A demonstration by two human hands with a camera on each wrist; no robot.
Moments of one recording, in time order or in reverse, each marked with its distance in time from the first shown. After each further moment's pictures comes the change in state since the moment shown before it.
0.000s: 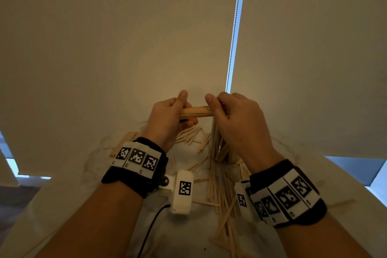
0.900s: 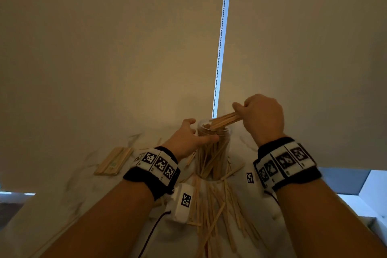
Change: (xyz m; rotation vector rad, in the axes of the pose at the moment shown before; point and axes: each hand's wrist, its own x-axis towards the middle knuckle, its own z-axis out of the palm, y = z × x) left_hand 0.031 -0.030 0.052 0.509 -0.293 -0.195; right_hand 0.062 0.086 -0.037 -0.353 -0.074 0.340
